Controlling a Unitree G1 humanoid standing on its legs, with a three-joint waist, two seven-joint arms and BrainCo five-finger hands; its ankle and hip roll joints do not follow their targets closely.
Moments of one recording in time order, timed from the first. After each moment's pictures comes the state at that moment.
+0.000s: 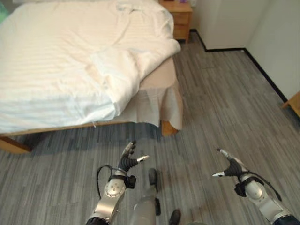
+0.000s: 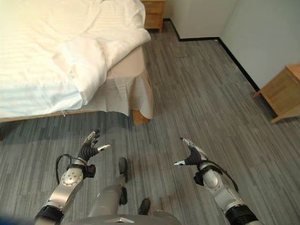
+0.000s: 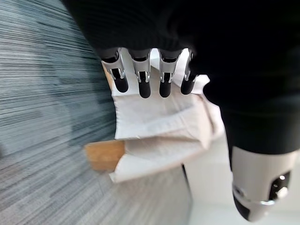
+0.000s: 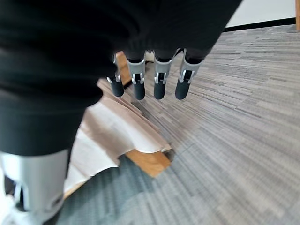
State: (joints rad) left arm 0.07 0.33 -0.18 0.33 -0.12 -0.15 0.15; right arm 0.04 -0.59 0.32 0.33 -0.31 -0.13 -0.12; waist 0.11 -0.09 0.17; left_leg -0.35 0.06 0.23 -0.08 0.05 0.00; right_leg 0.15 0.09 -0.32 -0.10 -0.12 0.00
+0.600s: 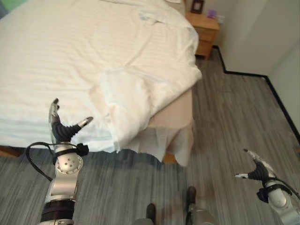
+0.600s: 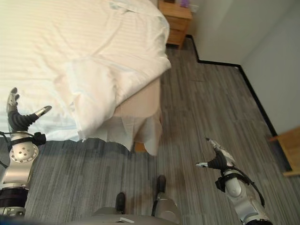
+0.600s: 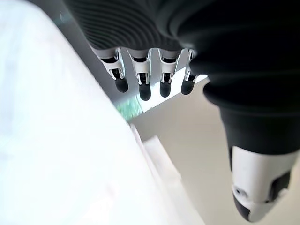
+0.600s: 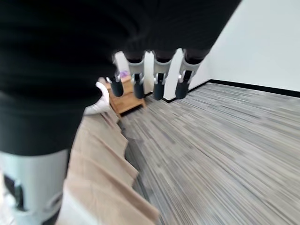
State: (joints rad) left arm -0.10 0.57 0.22 0.20 0.09 -0.14 0.46; right arm 0.21 -0.63 0.03 0.29 -0.35 -0.14 -0.16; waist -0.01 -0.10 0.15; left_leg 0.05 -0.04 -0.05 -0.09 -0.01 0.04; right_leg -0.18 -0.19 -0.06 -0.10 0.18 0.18
